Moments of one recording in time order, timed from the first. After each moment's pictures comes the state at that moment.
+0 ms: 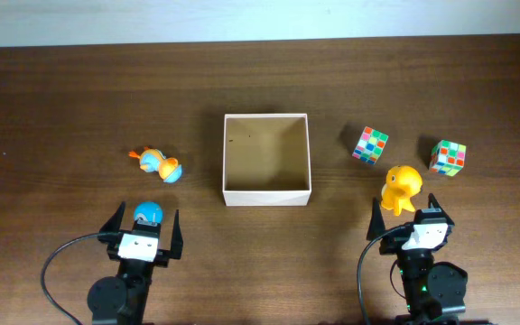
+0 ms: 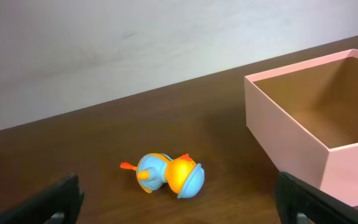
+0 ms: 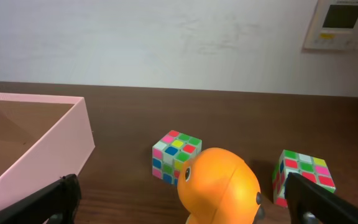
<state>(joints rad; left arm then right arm) 0.02 0.01 0.04 -0.13 0.12 0.22 0.07 0.01 0.02 -0.07 0.05 -0.03</state>
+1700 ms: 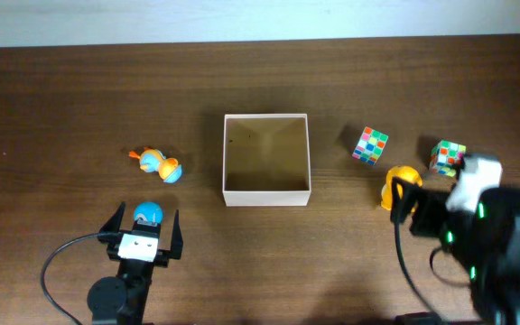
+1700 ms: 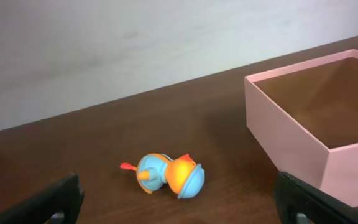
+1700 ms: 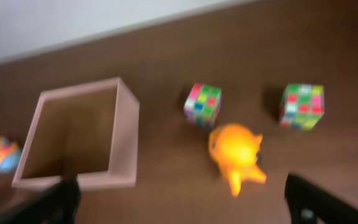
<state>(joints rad) 0.02 0.01 0.04 -0.13 0.12 0.22 0.07 0.79 1.14 -1.02 -0.03 0.26</state>
